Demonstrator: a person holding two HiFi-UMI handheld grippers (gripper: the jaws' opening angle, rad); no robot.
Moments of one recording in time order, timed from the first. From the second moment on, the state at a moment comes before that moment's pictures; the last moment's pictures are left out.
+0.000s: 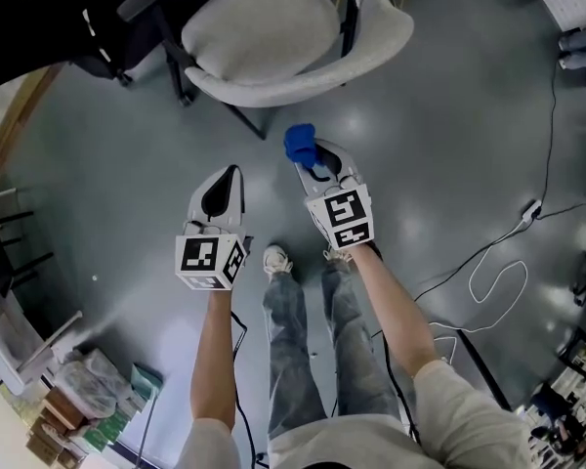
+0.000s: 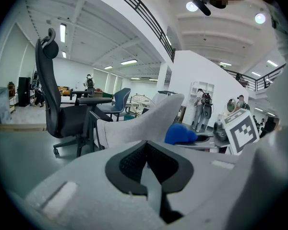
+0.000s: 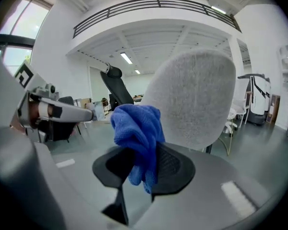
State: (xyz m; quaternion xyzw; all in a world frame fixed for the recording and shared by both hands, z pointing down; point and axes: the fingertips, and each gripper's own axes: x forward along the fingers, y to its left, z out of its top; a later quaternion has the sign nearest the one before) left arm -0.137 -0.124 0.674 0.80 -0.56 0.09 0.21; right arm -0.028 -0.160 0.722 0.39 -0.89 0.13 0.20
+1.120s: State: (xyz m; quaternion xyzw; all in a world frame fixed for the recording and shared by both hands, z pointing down) left arm -0.125 -0.139 0.677 0.80 -0.55 0.10 0.21; right arm -0.031 -0.224 0.649 0.42 -0.90 0.02 0.15
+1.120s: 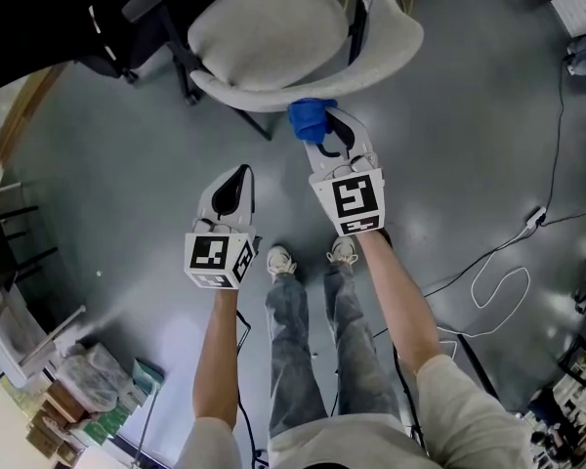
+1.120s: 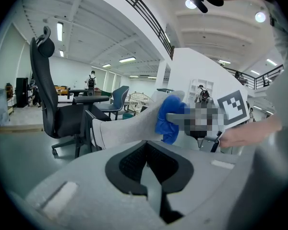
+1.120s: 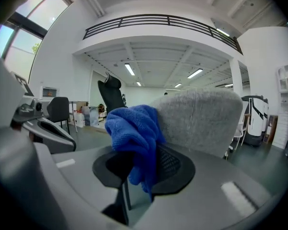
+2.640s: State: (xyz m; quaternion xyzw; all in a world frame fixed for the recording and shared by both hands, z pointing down) left arm -0.127 -0.157 0.677 0.80 -0.55 0.10 0.21; right arm -0.017 -0.213 0.790 0.40 -0.87 0.17 0.23
